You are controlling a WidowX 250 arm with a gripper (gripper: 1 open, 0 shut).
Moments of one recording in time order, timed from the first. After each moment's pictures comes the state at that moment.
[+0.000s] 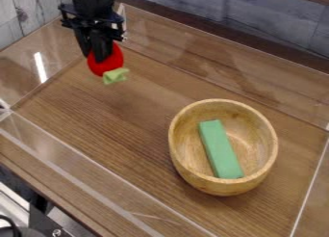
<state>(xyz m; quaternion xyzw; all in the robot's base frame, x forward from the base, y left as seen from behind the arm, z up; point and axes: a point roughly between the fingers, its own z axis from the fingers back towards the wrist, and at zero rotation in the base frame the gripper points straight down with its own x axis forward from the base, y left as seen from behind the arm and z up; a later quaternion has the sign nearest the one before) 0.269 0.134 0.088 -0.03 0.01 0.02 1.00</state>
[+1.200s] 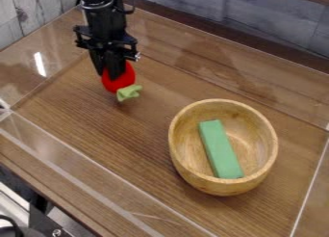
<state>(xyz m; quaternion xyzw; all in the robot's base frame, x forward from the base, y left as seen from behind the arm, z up) 0.279 0.124 0.060 -0.04 0.01 0.04 1.00</state>
